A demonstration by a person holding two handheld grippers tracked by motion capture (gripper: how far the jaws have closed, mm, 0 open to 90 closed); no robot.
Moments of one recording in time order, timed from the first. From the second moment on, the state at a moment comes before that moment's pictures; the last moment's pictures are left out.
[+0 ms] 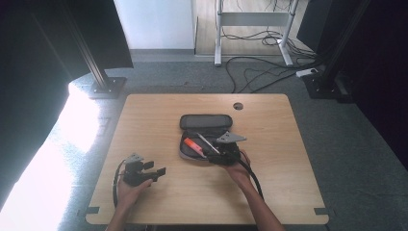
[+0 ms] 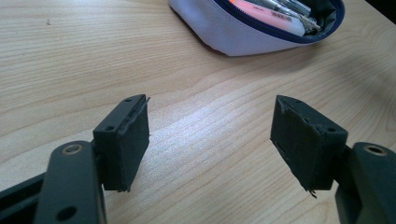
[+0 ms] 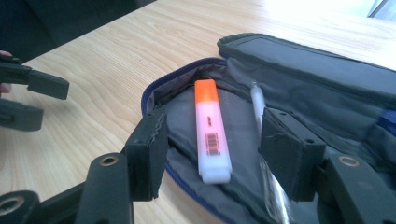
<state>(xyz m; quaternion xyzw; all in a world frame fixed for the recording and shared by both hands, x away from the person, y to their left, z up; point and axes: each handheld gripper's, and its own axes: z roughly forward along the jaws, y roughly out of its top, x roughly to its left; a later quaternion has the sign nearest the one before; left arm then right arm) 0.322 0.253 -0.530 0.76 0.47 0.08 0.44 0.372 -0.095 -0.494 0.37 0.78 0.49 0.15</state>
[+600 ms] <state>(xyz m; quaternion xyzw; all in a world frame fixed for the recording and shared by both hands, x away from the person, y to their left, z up) 0.321 0.247 -0.531 0.77 0.47 0.08 0.43 0.321 -0.159 -0.513 0.40 0.76 0.48 0.17</state>
